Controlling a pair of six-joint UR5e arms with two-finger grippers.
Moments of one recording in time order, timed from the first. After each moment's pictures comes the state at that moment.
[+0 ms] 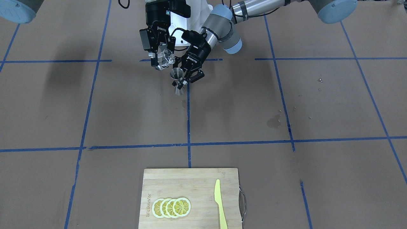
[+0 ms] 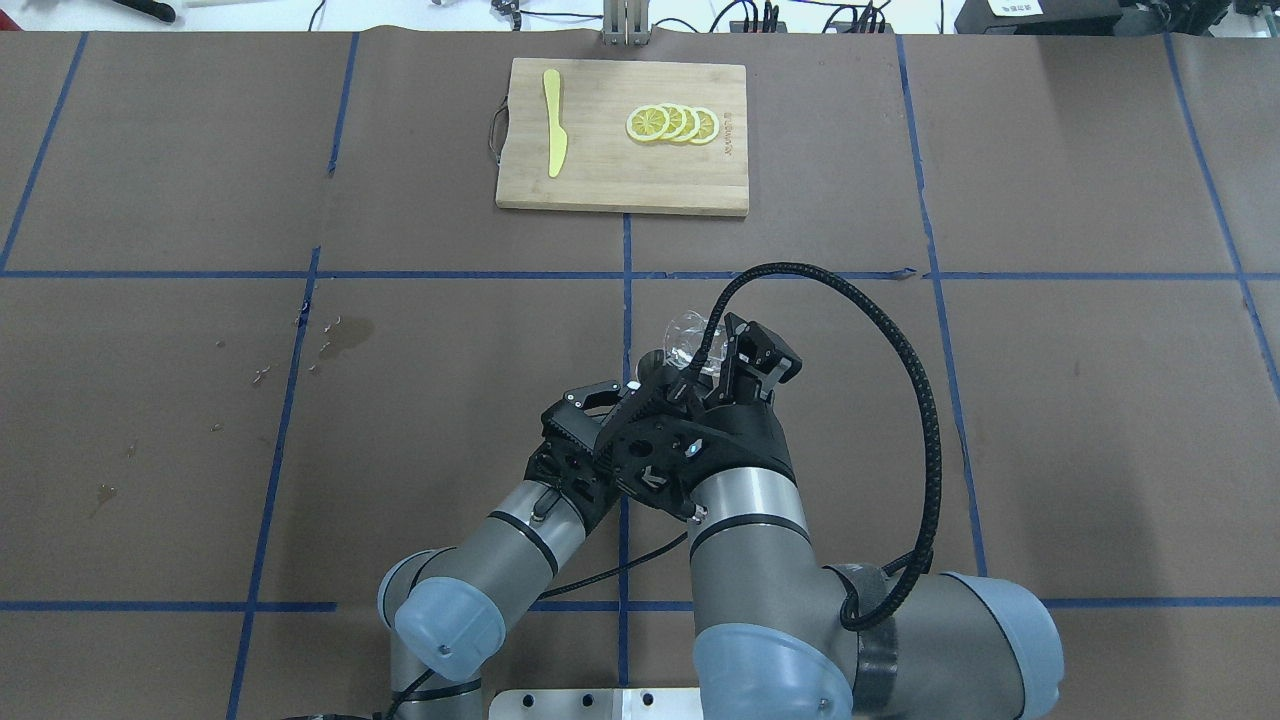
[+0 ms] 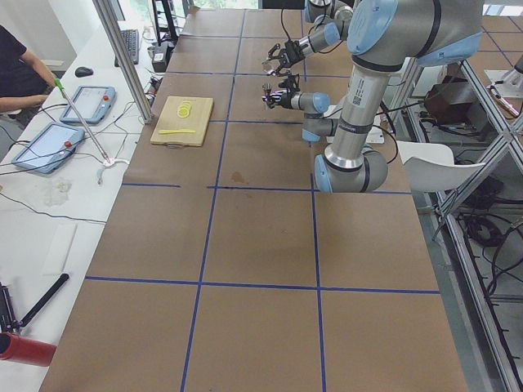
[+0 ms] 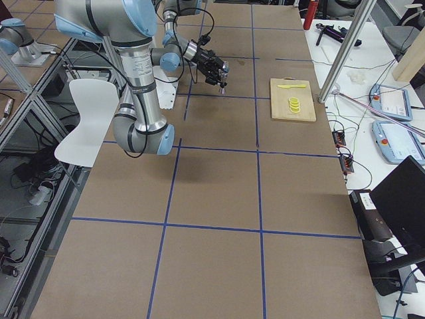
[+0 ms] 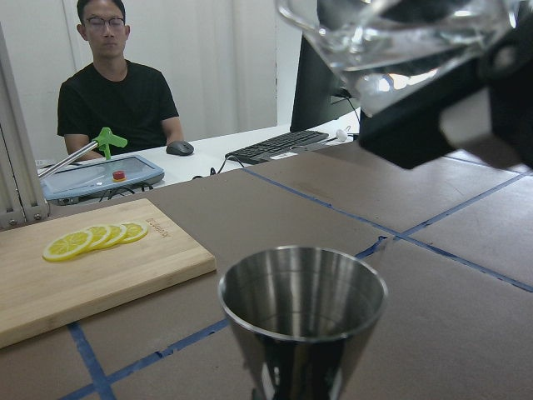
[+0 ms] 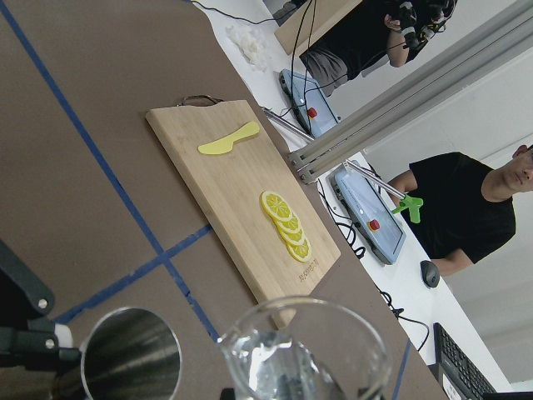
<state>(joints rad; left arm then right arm) -0.15 -2.22 -1.36 -2.91 -0.86 -0.45 0.12 -1.06 2.08 -1.74 0.63 0.44</state>
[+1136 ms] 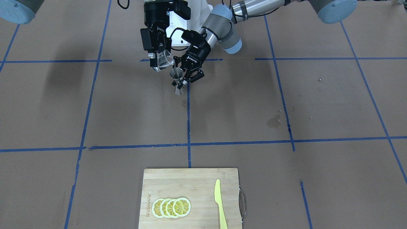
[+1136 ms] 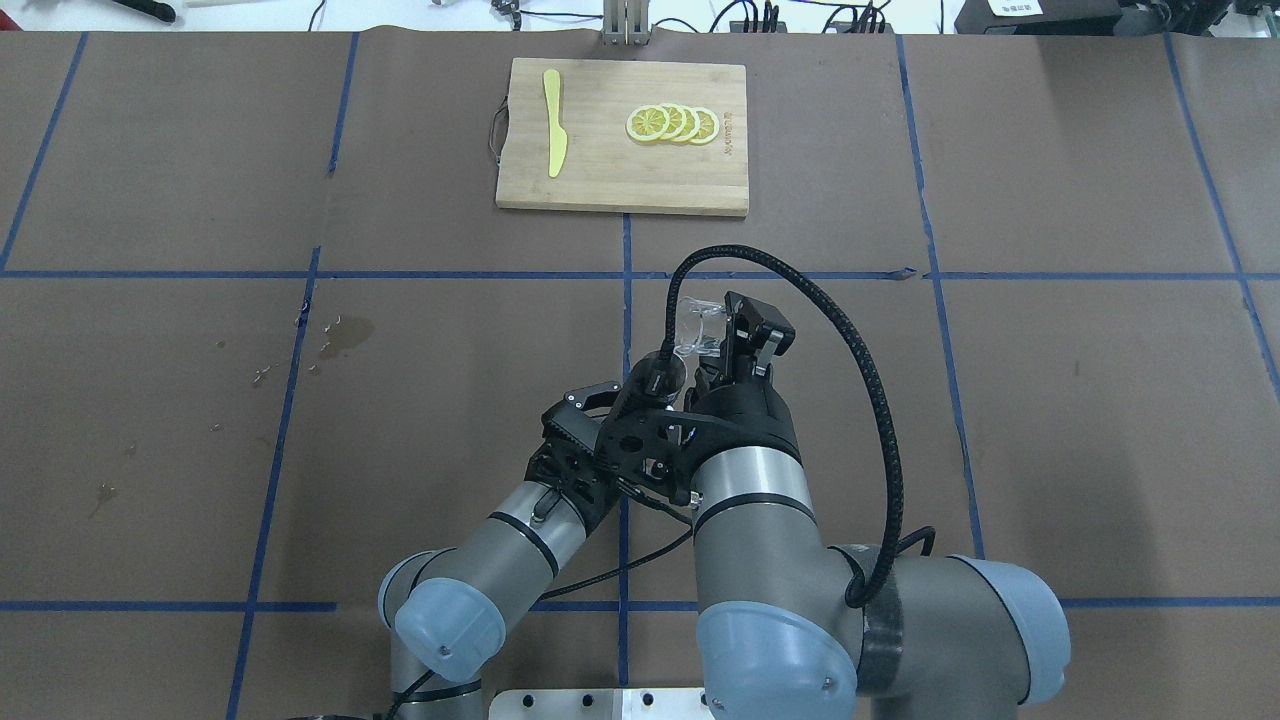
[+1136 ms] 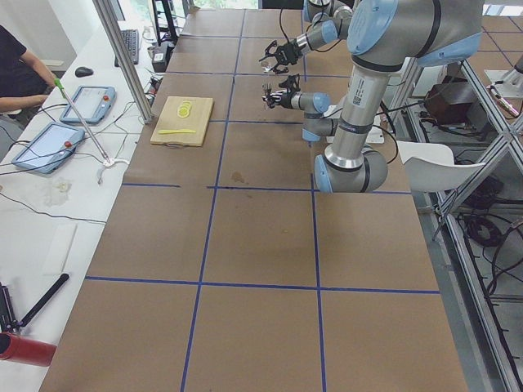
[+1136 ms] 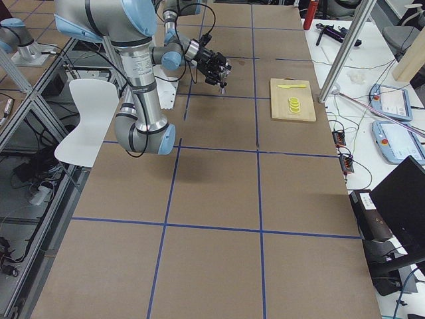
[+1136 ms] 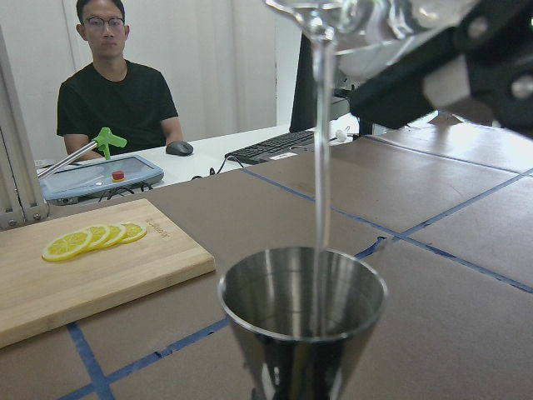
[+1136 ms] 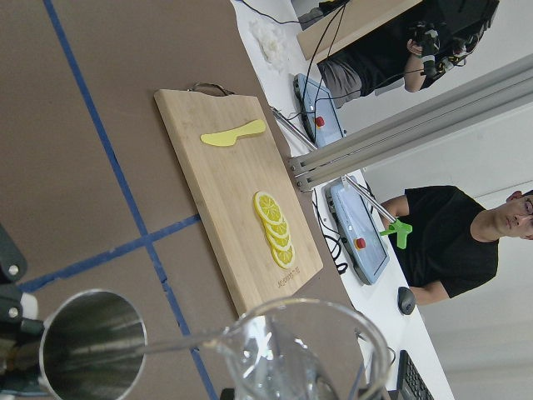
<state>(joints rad) -0.15 -2.22 -1.36 -2.91 -0.86 -0.45 0.14 -1.05 2.09 -1.74 0.63 0.25</state>
